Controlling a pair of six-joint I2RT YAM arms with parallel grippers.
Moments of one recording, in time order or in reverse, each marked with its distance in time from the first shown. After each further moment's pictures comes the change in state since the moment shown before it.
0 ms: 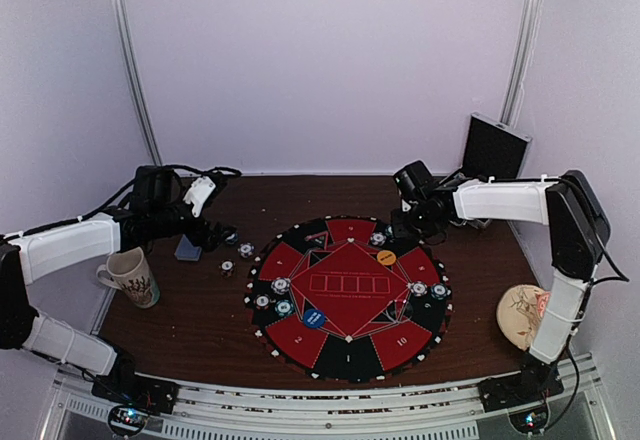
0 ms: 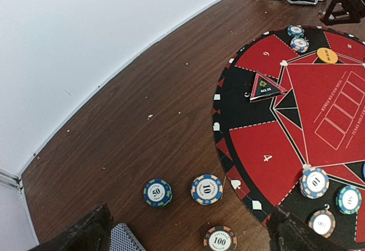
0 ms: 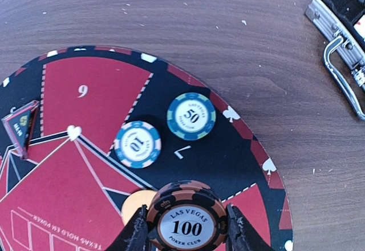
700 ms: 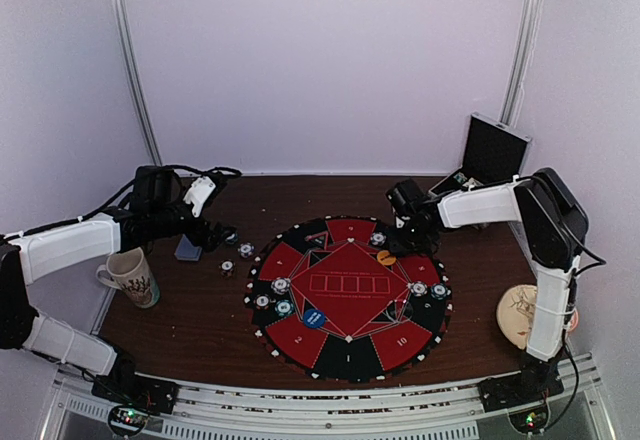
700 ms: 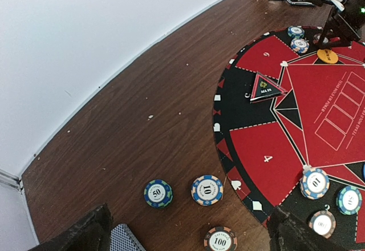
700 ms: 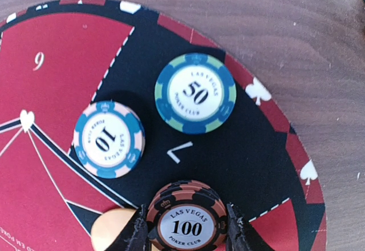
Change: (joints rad) left arm 0.000 0.000 -0.002 0.005 0.000 0.000; right arm -0.021 0.144 -0.003 0.051 -0.047 -0.002
